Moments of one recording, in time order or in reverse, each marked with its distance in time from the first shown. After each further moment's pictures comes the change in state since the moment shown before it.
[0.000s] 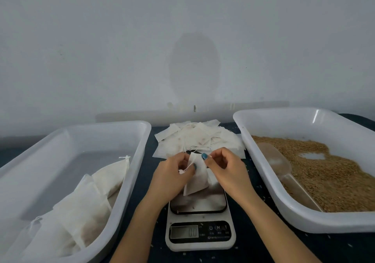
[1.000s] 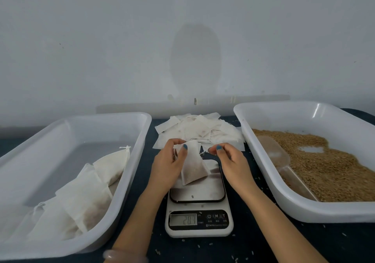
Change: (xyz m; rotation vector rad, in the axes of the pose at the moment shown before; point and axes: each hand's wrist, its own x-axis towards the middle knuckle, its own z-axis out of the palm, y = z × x) left_hand 0.003 -0.013 0.009 -0.077 0.156 -0.094; right_hand -0.003 0.011 -0.004 0.053 0.009 0.016
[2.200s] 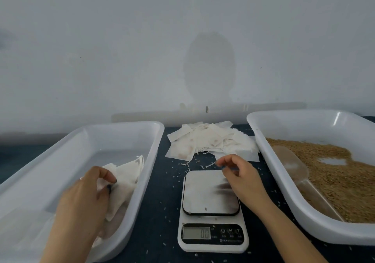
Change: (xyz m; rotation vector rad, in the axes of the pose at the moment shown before) left_hand -0.086 0.031 -0.153 0.435 0.307 -0.416; right_hand -0.006 -0.013 0.001 -0.075 -0.096 -0.063
